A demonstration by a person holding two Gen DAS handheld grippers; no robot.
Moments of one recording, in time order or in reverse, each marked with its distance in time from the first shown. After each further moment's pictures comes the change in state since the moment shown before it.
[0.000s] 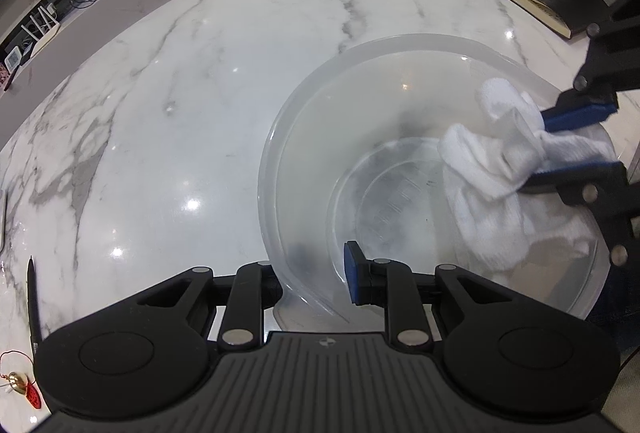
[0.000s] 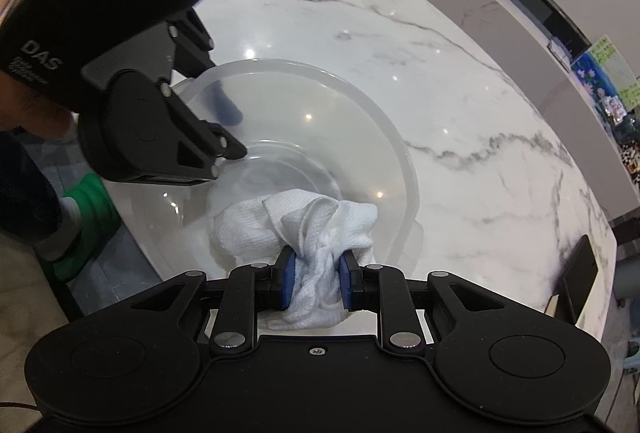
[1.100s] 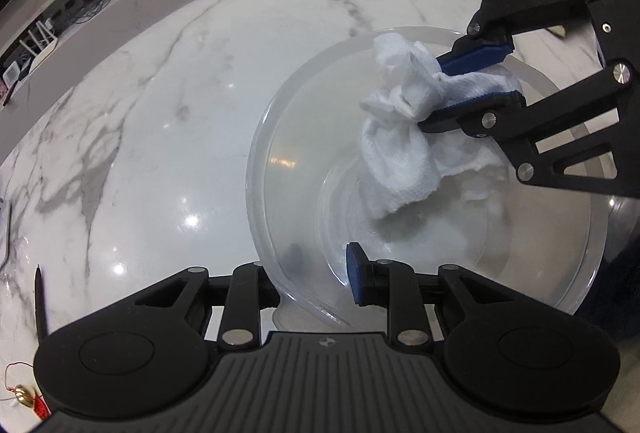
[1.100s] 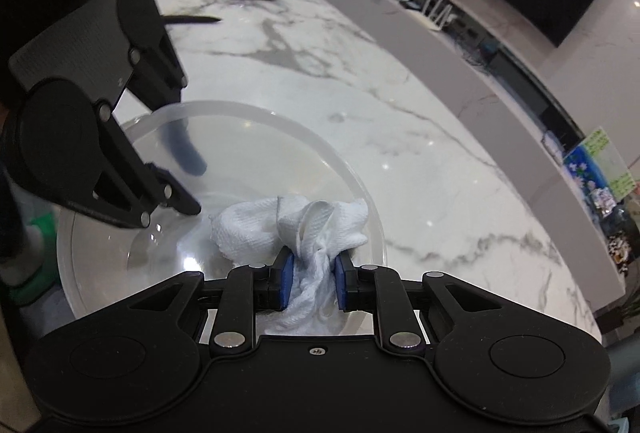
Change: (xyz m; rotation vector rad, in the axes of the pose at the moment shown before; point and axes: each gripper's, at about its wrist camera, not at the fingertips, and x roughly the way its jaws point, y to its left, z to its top) left arm -0.004 0.017 -0.010 0.017 -0.074 0.011; right arm 0.026 -0.004 0.016 -0.120 -0.276 -0.072
